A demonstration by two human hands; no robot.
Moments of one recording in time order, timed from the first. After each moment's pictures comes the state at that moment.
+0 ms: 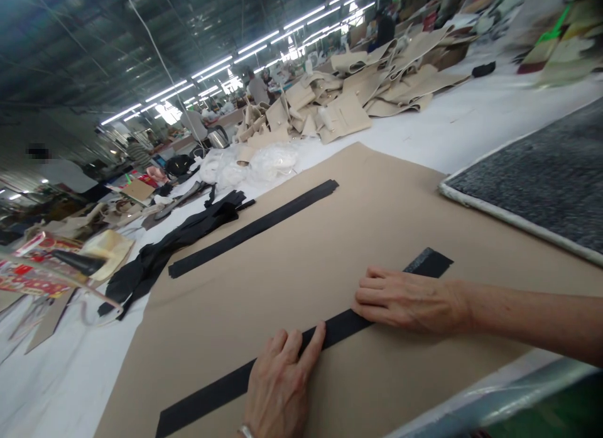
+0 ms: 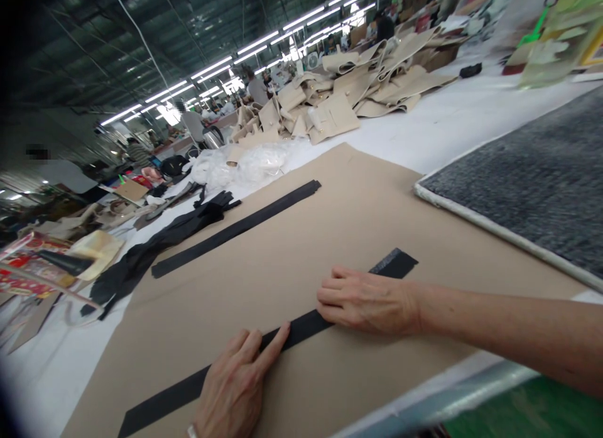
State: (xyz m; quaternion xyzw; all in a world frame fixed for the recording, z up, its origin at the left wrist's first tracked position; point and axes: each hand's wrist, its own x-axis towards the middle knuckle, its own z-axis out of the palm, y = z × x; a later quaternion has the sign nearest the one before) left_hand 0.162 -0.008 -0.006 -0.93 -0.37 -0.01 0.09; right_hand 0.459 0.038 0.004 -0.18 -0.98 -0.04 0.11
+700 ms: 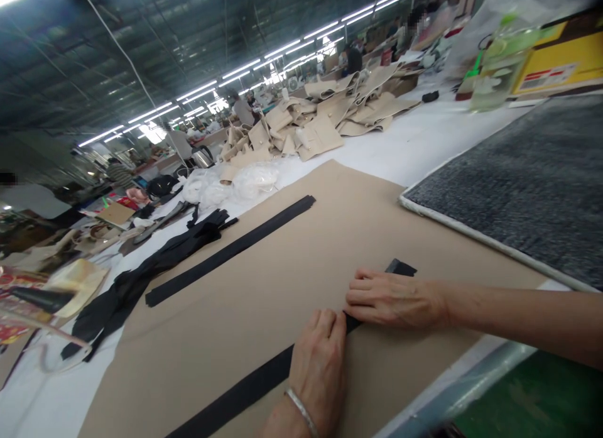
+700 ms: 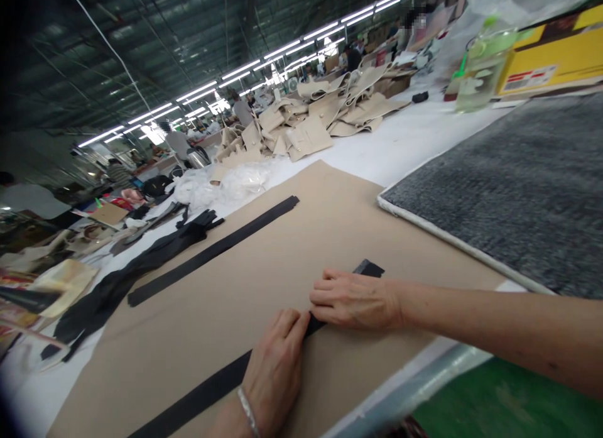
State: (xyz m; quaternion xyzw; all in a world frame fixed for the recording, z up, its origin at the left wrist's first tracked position) left_hand 0.267 0.006 0.004 -0.92 -0.36 -0.09 -0.09; right_hand 0.492 0.030 0.005 -0.21 -0.97 -0.07 0.10
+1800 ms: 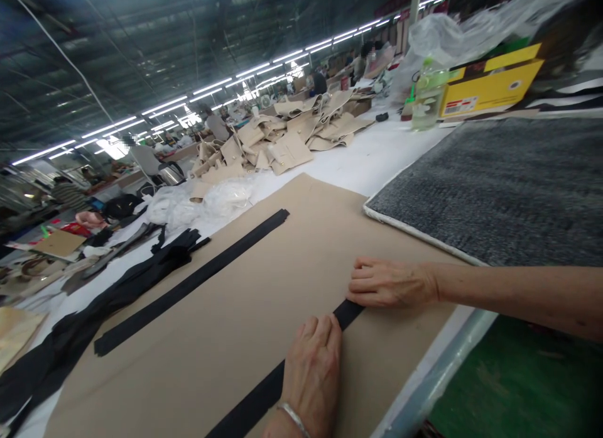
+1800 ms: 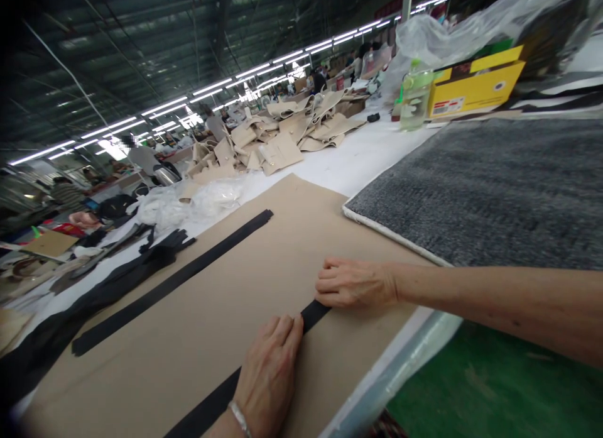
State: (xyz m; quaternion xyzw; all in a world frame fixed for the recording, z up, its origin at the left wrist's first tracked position) left_hand 0.299 0.013 -0.003 -0.95 -0.30 -0.03 0.00; right_hand 0.554 0.025 0.011 -0.23 -0.96 -0.13 0.07
